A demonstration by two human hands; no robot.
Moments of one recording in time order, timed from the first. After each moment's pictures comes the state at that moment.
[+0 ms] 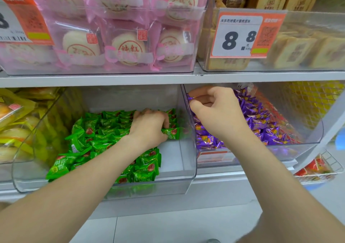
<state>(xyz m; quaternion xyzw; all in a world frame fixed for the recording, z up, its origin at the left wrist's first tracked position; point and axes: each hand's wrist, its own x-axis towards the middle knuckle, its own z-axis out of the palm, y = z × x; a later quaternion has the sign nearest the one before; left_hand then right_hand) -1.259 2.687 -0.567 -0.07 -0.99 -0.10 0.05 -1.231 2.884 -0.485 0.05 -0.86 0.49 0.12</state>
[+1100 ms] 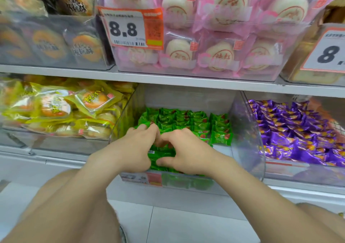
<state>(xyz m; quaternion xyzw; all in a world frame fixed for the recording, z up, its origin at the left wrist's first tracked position) -1.128 2.541 -0.507 0.01 -0.98 -0.08 -0.17 -1.185 2.714 -0.531 0.43 -0.87 0.22 -0.09</state>
